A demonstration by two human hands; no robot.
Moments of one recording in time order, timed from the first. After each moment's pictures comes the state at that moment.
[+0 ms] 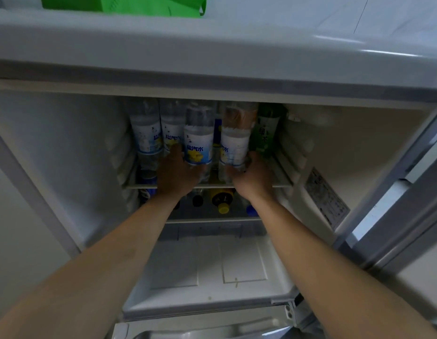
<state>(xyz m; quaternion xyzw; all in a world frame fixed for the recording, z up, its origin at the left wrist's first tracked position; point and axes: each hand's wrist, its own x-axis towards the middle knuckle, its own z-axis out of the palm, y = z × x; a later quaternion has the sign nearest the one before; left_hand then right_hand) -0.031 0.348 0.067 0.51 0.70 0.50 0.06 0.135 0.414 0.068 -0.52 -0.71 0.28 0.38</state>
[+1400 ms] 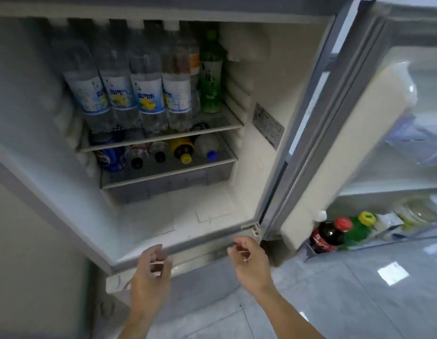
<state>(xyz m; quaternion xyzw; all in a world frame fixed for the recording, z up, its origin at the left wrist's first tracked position) 0.065 0.109 -0.140 0.36 0.74 0.49 0.27 0.282 0.168 -0.110 -0.61 -0.57 0.44 0.34</state>
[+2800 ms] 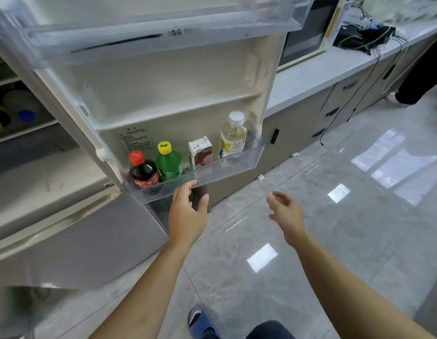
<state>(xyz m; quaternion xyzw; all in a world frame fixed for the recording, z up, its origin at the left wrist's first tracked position) 0.538 0.137 -0.108 0.56 0.65 0.40 0.34 0.777 0.129 -0.124 -0.72 -0.28 0.46 0.44</state>
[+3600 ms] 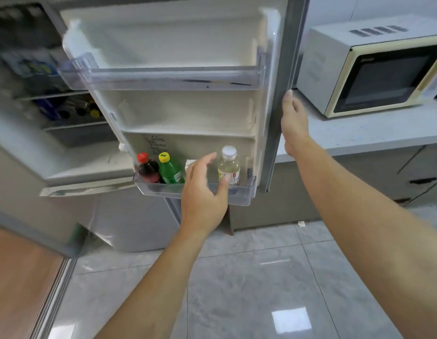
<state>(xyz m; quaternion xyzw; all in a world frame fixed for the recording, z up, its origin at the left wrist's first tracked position) 0.712 0.143 0.021 0.51 0.67 0.52 0.10 0.836 0.376 0.052 -0.48 -0.52 0.50 0.50</state>
